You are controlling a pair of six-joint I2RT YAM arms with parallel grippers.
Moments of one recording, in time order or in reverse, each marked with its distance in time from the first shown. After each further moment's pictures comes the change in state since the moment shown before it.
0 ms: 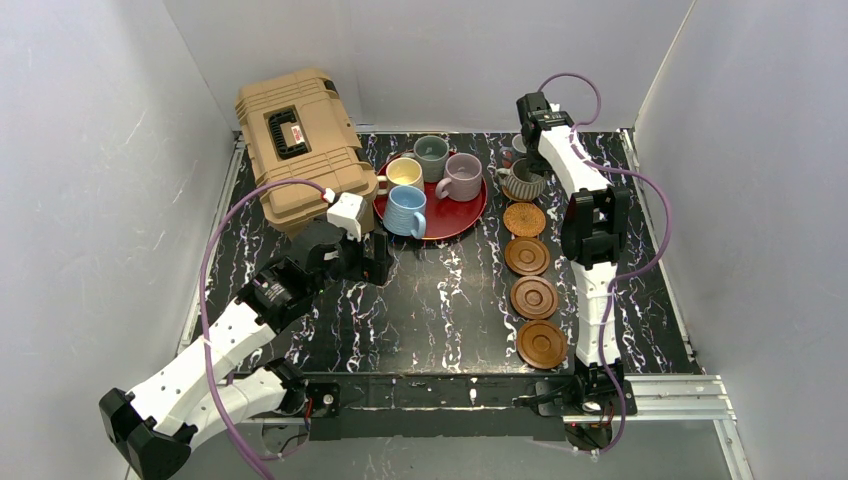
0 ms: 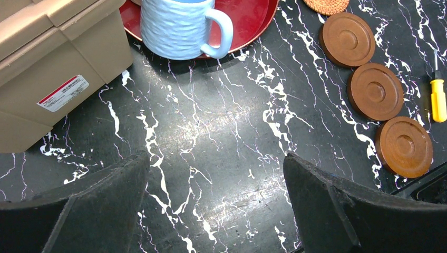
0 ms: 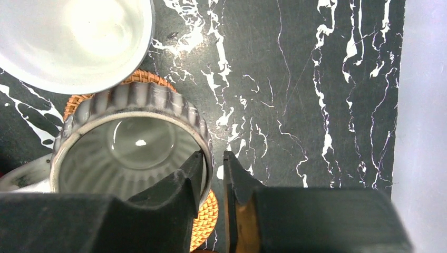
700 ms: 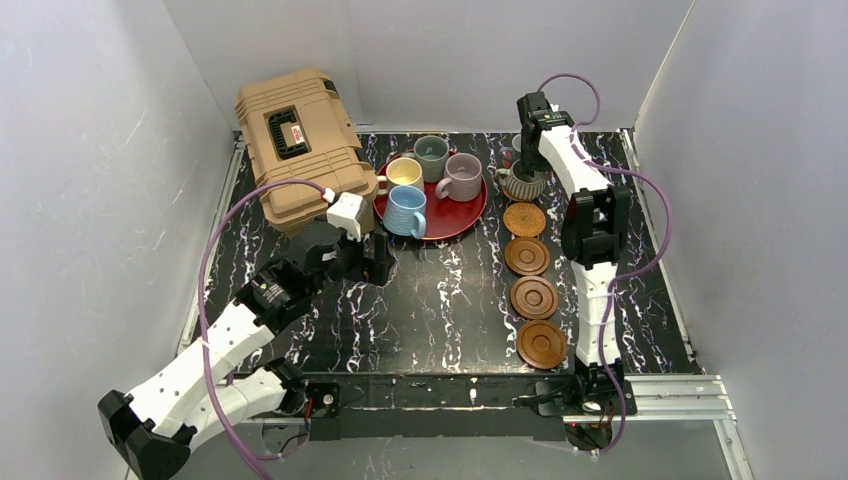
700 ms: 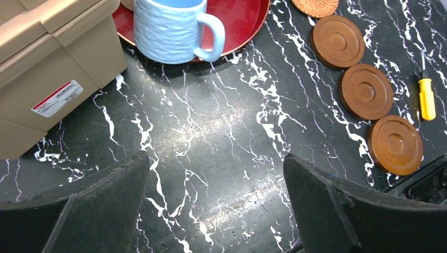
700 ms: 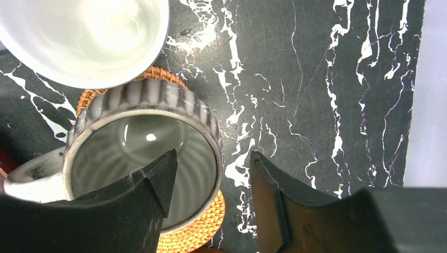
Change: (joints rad) left arm 0.000 -0.004 0.000 0.006 0.018 0.002; right arm -0.002 0.000 0.002 0.002 -0.036 0.000
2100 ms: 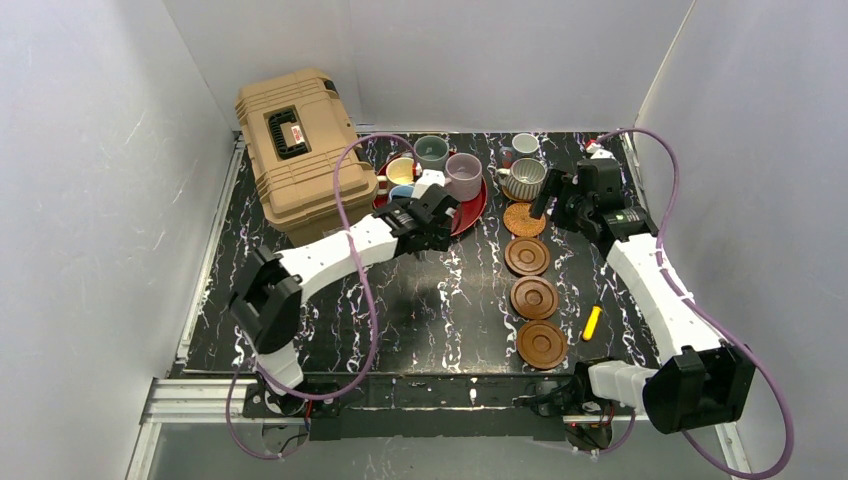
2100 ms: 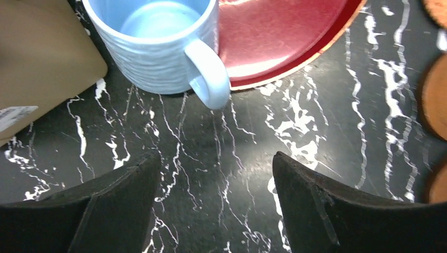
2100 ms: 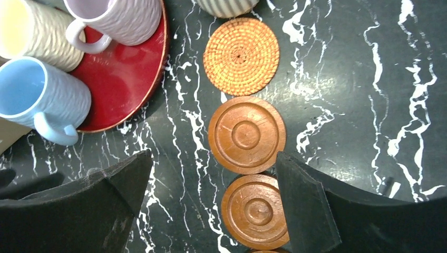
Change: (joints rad) left arm -0.155 0.838 0.512 -0.117 -0.346 -0.229; right arm -0.001 -1.165 -1.146 0.378 -0.365 0.206
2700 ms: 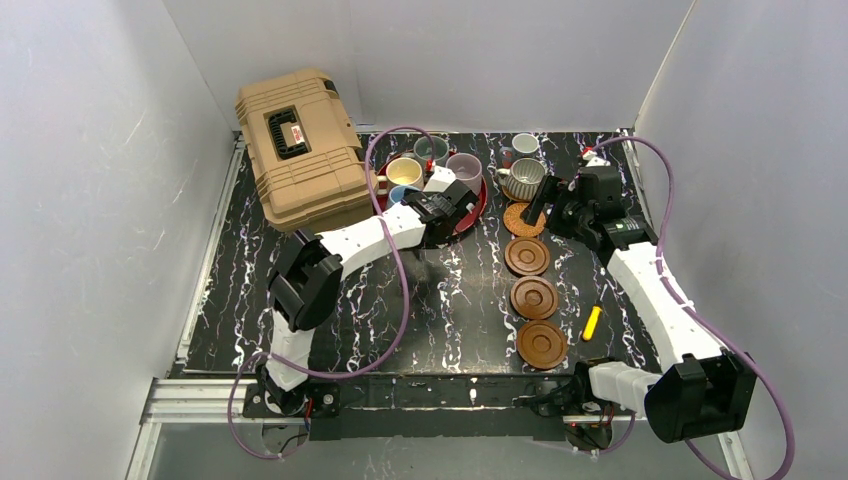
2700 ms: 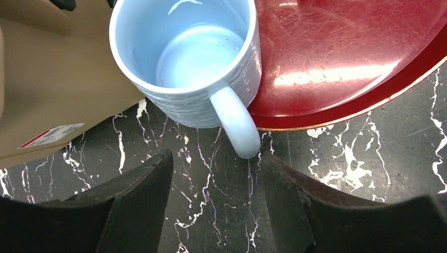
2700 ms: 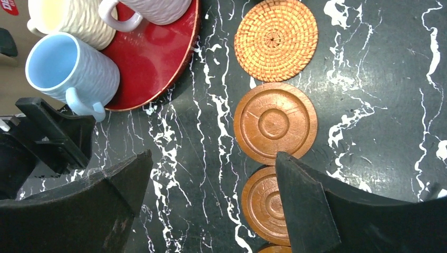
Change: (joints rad) left arm 0.002 0.269 0.233 -0.143 -0.229 0.024; right arm 0.000 -0.050 -0.075 0.047 -0.129 0.034
